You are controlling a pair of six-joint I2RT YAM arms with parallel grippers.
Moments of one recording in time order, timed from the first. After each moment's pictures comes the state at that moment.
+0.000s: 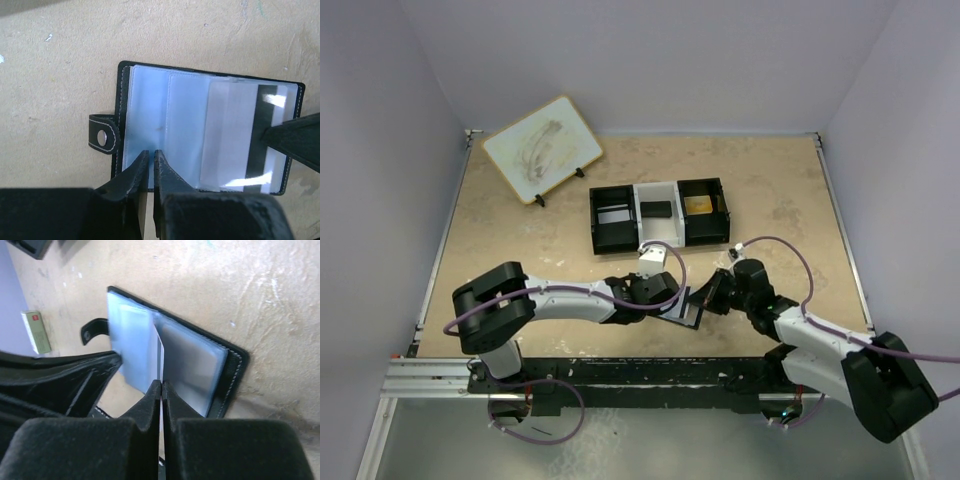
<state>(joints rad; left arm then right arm) -1.18 1.70 0.91 -0.21 -0.51 -0.88 0.49 1.01 0.20 0.14 -0.28 0.97</state>
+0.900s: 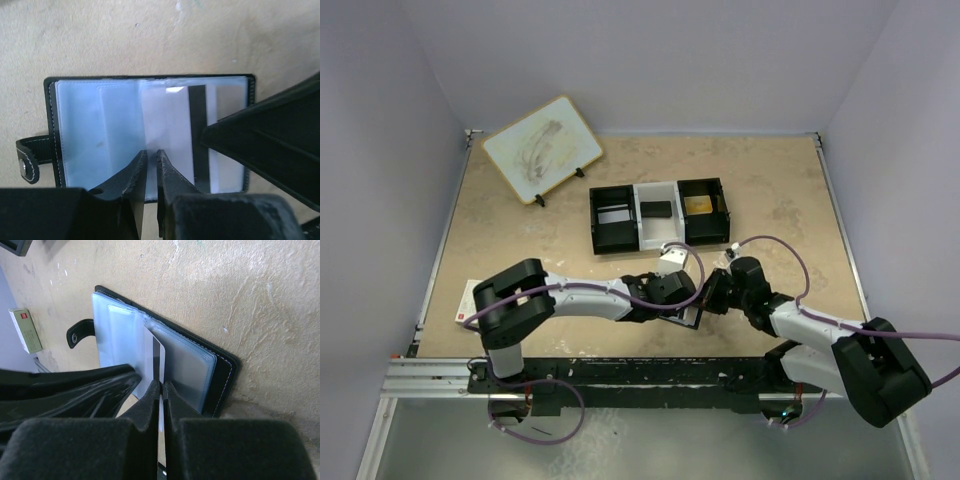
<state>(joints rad) -1.21 1.77 1.03 -0.20 -0.43 -0.79 0.48 1.13 0.22 0.17 -0.30 0.94</state>
